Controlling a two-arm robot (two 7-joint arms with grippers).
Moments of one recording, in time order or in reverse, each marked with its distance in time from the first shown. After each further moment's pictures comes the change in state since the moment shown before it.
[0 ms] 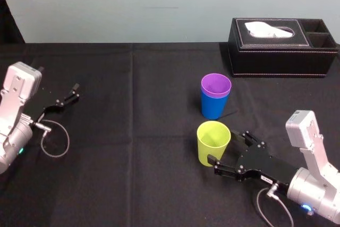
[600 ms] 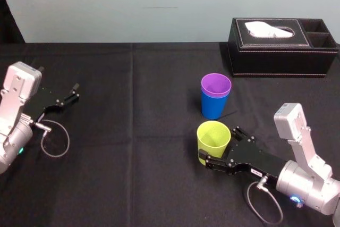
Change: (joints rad) left arm 0.000 0.000 0.000 0.000 0.000 0.000 0.000; right arm 0.073 -0.032 -0.044 0.057 0.005 0.013 0.012
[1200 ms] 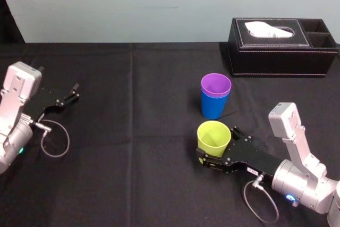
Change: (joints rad) left arm 0.000 0.000 0.000 0.000 0.000 0.000 0.000; right arm 0.022 -0.022 -0.015 0.031 -0.006 0.005 -0.017
